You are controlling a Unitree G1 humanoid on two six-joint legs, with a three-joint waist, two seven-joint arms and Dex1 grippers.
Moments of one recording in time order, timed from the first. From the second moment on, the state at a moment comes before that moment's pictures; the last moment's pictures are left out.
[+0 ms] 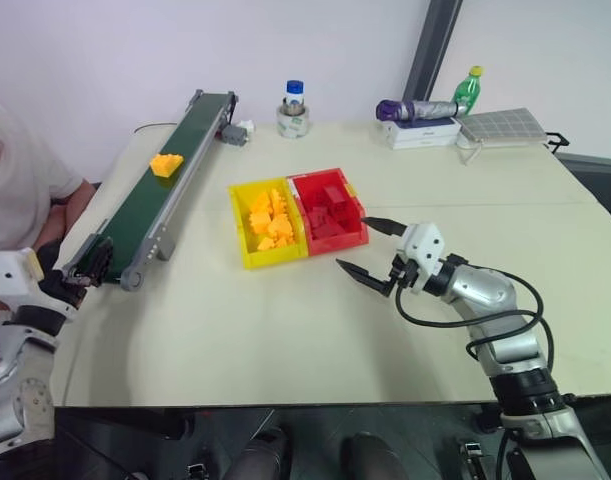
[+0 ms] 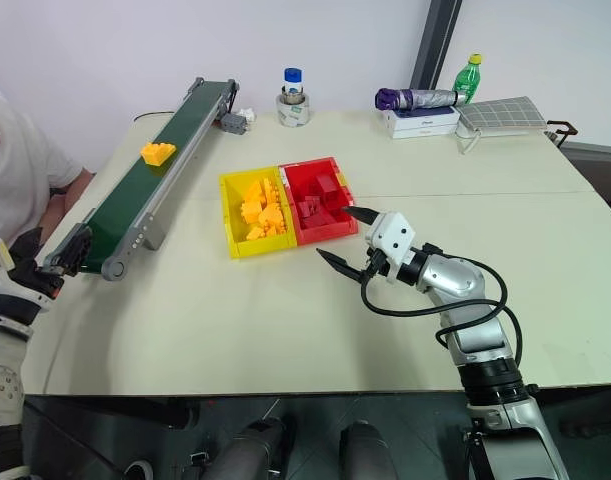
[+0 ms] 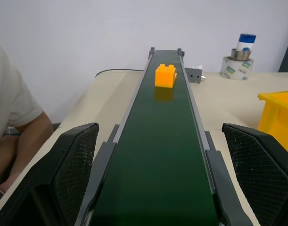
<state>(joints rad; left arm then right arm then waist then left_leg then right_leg) -0.09 0.51 0.59 -0.04 -0.52 0.17 -0.45 -0.41 -0.48 0.03 0.00 0.22 -0.04 0.84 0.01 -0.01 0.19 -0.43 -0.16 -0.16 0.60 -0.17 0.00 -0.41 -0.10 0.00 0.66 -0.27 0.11</state>
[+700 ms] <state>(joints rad) -0.42 0.67 0.45 0.12 -0.46 0.48 -0.36 -0.40 -0.47 0.04 0.00 0.22 -0.03 0.82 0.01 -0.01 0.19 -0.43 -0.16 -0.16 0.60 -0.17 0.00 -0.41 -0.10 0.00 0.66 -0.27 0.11</state>
